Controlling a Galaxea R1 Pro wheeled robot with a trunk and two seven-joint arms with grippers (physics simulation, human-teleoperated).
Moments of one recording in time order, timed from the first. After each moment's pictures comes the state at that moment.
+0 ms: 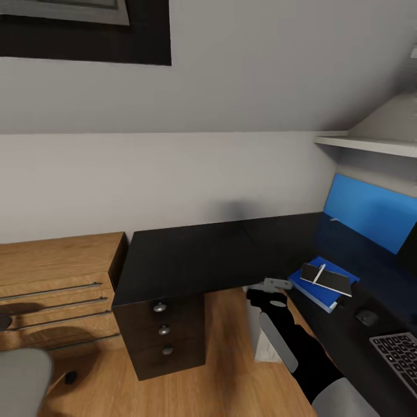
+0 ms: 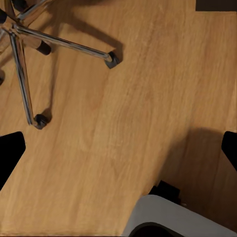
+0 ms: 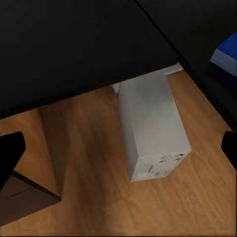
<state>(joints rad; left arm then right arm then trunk) -0.08 0.07 -0.75 -0.50 0.86 -0.26 0.72 -0.54 -0.03 0.39 -1.14 -0.50 0.48 -0.60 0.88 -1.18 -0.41</state>
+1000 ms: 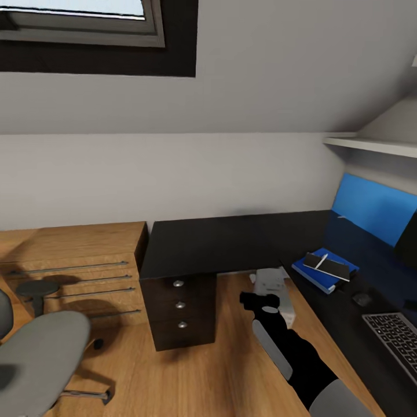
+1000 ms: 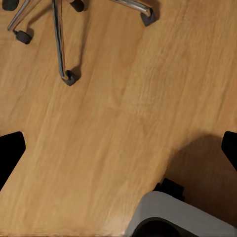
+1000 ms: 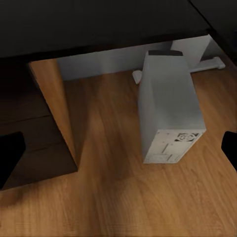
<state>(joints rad) -0.08 0.07 -0.74 -0.49 0.87 -0.26 0.73 -0.54 -0.02 0.48 -1.11 -0.50 0.42 -0.60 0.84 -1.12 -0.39</state>
